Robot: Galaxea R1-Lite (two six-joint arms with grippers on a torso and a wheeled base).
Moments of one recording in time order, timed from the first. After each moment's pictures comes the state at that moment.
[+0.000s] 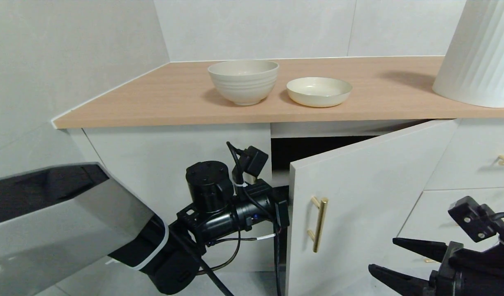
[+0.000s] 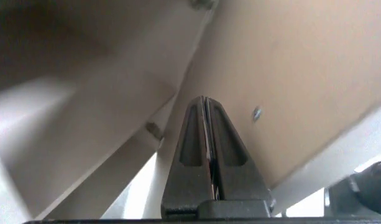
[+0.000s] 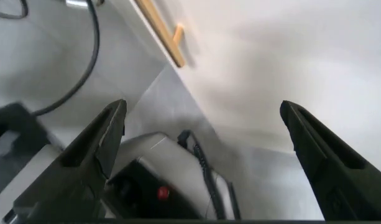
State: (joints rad) left arm -0.68 2.11 -0.80 -1.31 -0.47 -0.31; right arm 0.56 1.29 -0.22 -0.72 0.21 0.18
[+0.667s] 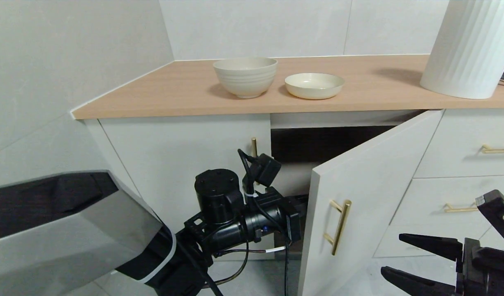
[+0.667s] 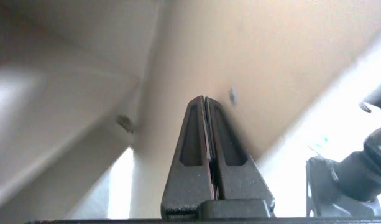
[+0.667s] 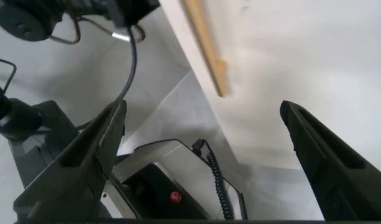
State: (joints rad) left arm -0.73 2.12 -0.78 -1.34 -0.46 -0.30; right arm 0.56 1.18 -0.24 -0.66 0.28 0.18
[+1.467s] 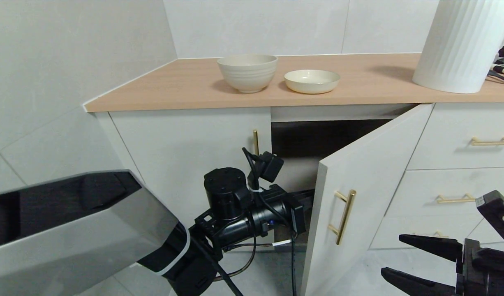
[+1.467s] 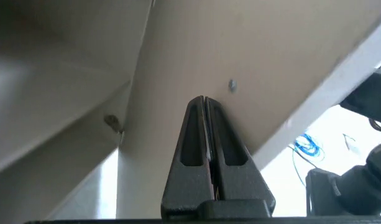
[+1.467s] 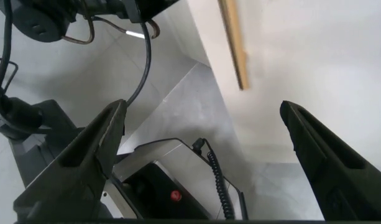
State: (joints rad) left arm -0.74 2.17 -0.85 -1.35 -0.45 -0.36; right arm 0.56 1.18 -0.24 -0.66 0.28 0.18
